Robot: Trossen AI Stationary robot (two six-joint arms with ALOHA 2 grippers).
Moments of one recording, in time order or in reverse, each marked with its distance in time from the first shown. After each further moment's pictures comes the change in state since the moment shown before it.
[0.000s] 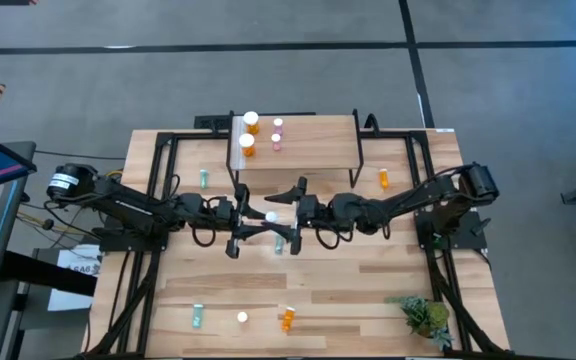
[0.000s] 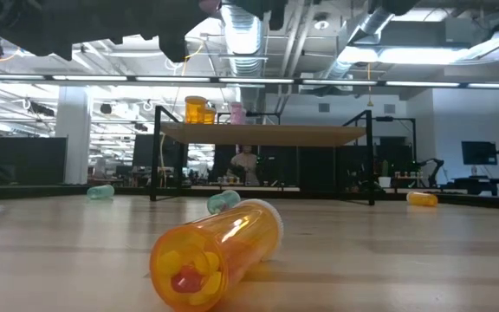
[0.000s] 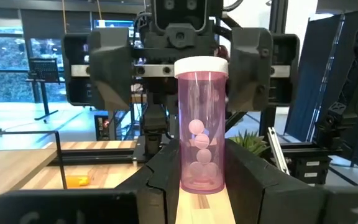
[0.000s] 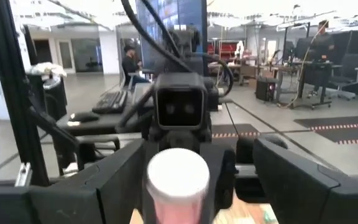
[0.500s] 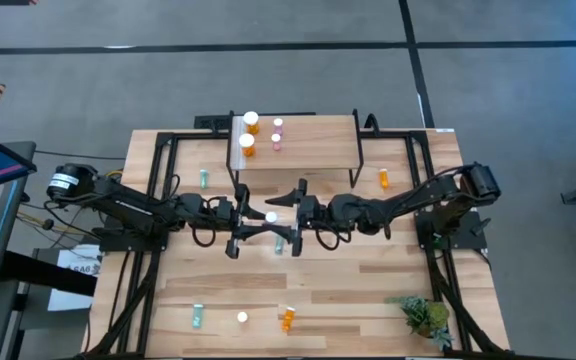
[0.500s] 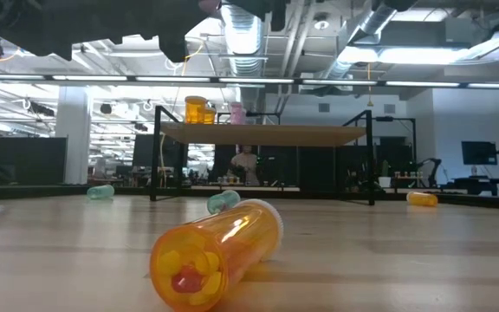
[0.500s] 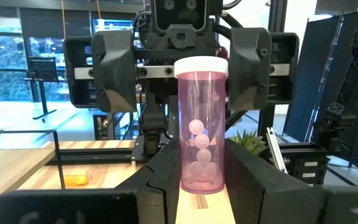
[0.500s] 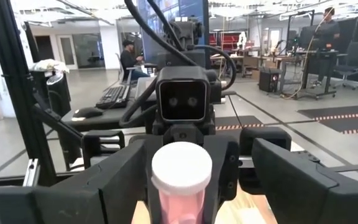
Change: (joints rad) left arm -0.001 0.000 0.000 0.000 0.001 -0.006; right arm 0.005 -0.013 0.002 -0.057 -0.001 0.038
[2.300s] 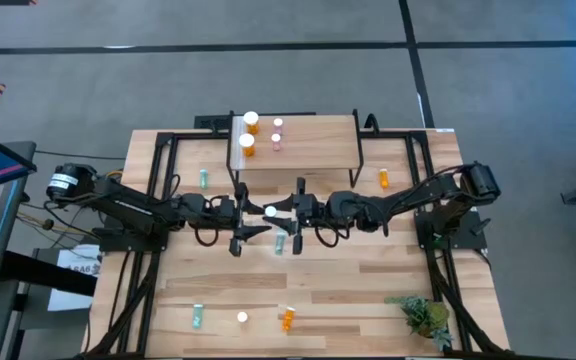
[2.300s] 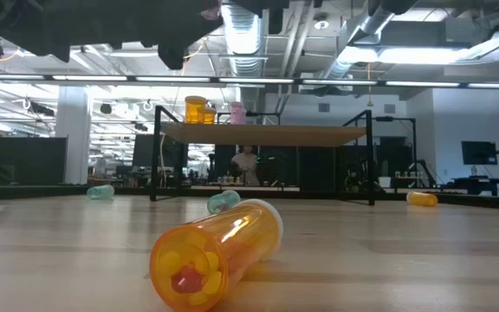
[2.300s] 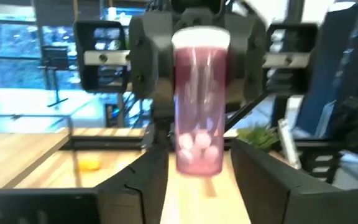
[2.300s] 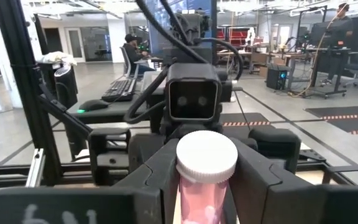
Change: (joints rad) left arm 0.007 -0.003 0.000 -0.052 -0.050 -0.008; right arm -0.026 0.000 -0.001 -0.020 -0.056 -0.013
